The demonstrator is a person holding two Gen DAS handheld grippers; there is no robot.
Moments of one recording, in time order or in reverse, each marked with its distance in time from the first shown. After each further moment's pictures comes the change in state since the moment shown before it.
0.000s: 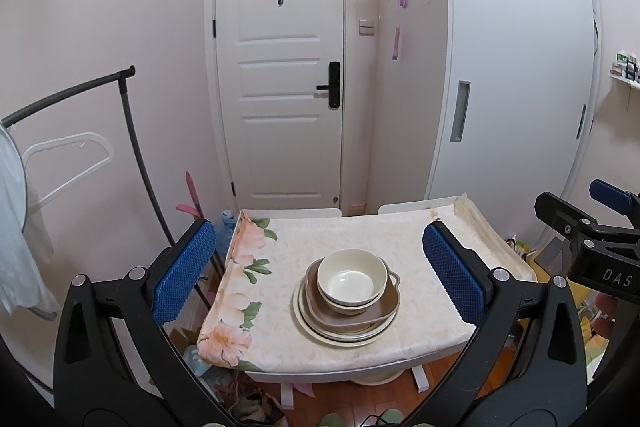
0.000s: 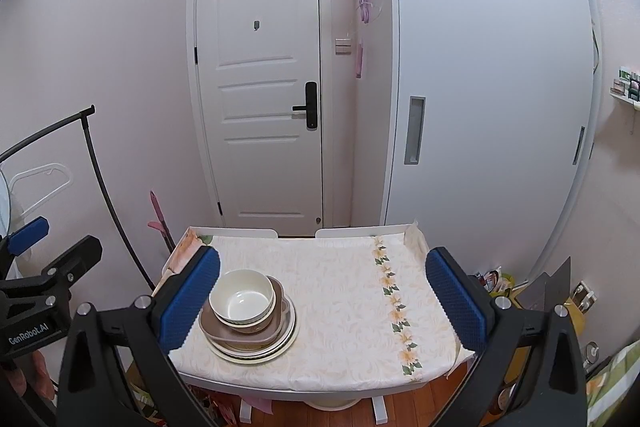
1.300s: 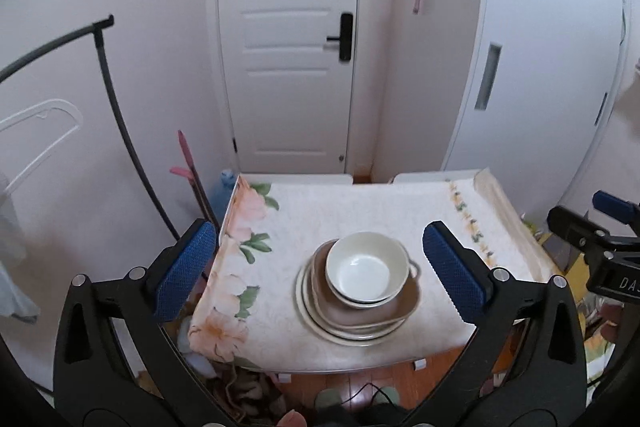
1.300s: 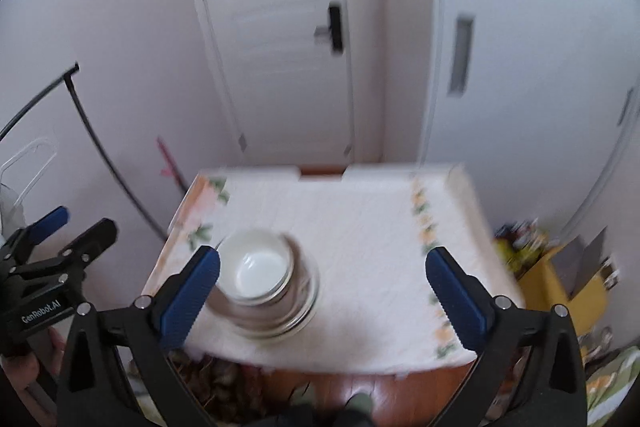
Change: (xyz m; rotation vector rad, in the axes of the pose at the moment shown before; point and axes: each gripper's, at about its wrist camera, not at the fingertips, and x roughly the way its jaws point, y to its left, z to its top) left arm 0.096 0.021 0.008 -0.039 0.168 0.005; right arm 0.085 -0.004 0.012 -0.007 0.208 0.072
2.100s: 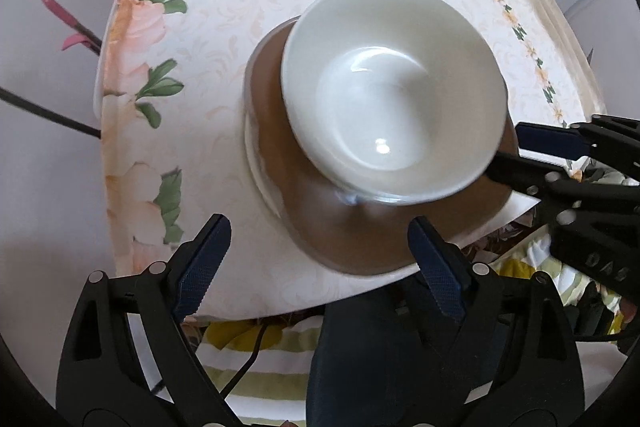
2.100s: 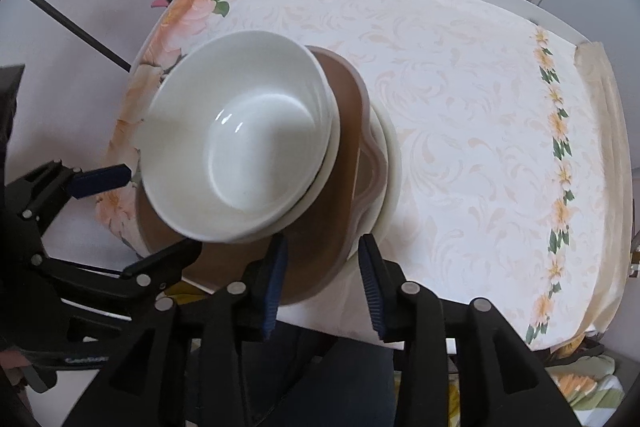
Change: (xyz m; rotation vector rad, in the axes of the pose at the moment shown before) left arm 0.226 -0.015 -0.105 0.199 0.811 -0.129; right arm 0.234 0.043 -0.079 -0.081 0.722 0.200
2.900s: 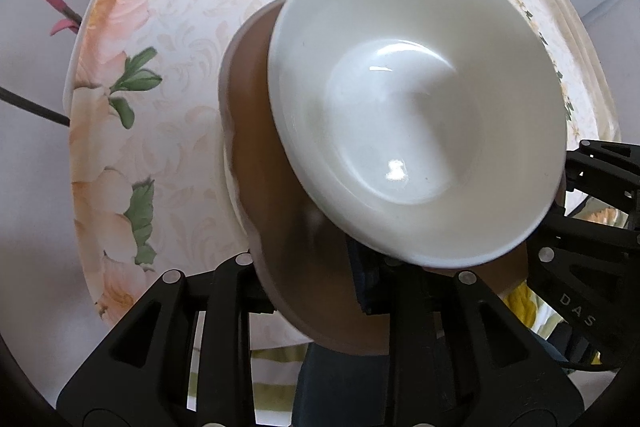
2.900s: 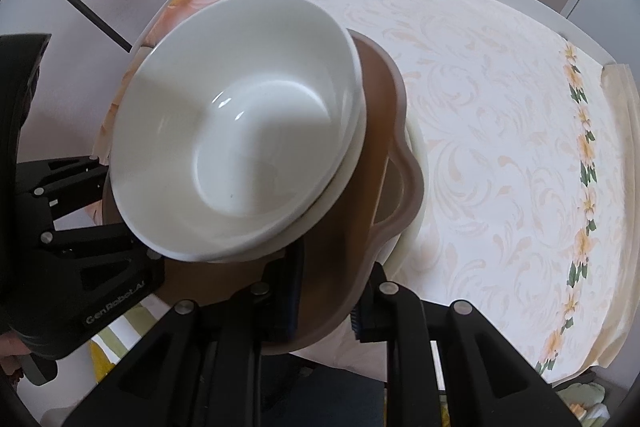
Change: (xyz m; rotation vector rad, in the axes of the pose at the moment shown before) left arm 0.044 0.003 0.018 -0.039 0.022 -0.022; right arm 0.045 0.001 0.015 -0.088 0.008 0.013
